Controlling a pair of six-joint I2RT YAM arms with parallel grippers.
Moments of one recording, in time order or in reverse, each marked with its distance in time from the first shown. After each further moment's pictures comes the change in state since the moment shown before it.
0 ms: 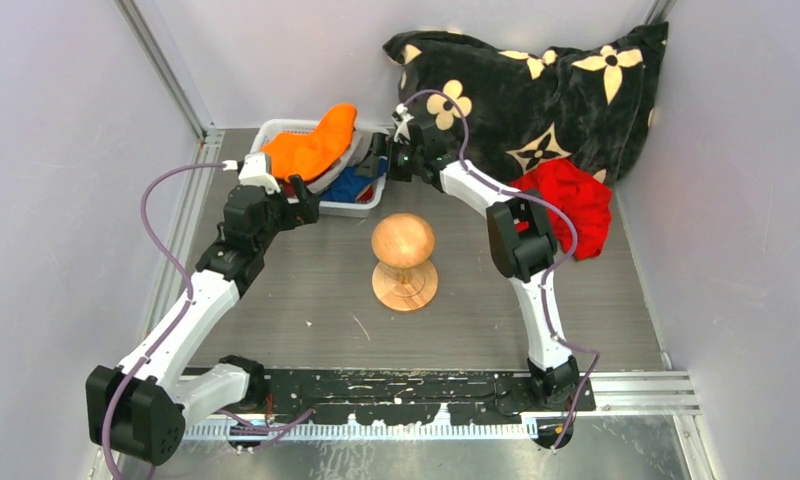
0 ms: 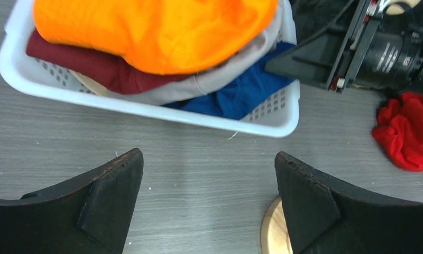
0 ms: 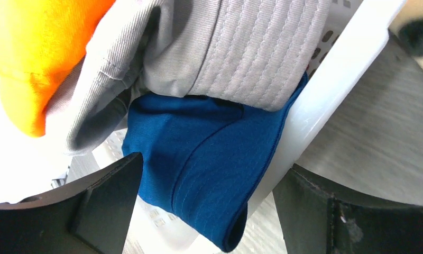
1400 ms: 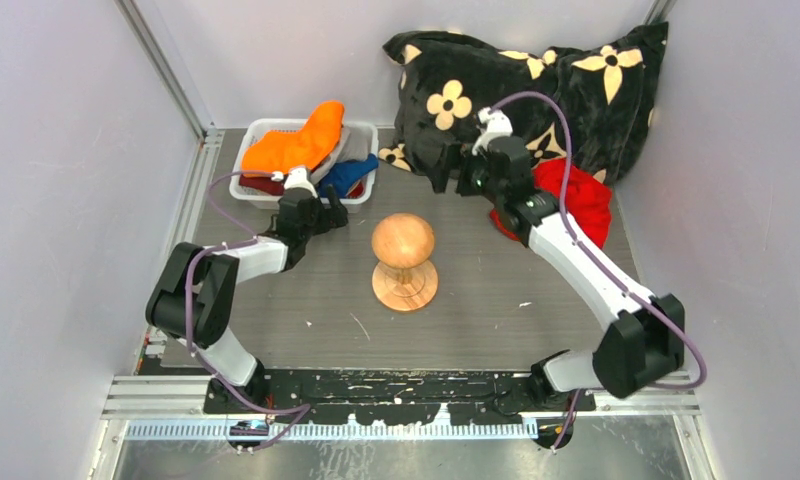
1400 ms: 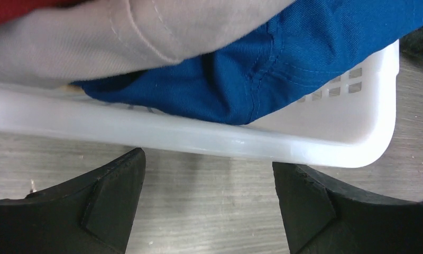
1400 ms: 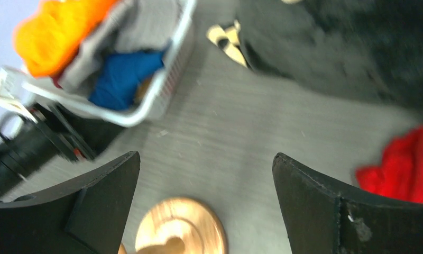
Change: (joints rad) left arm -0.034 0.583 -0.063 0.457 -0.013 -0.116; right arm -0.072 -0.854 -0.607 -0.044 0.390 -0.208
